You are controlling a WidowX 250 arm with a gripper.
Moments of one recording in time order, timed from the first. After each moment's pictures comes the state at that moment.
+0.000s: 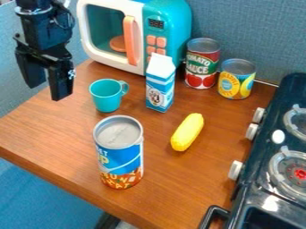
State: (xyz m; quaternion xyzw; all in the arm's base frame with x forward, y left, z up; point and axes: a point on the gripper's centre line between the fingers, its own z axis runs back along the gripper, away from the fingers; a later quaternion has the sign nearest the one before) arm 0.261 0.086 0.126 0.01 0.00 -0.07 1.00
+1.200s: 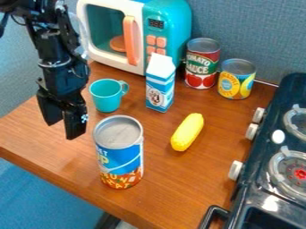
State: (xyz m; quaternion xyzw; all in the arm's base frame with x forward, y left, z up) arm 0.264 0.073 0.060 -0.01 0.02 -0.12 0.99
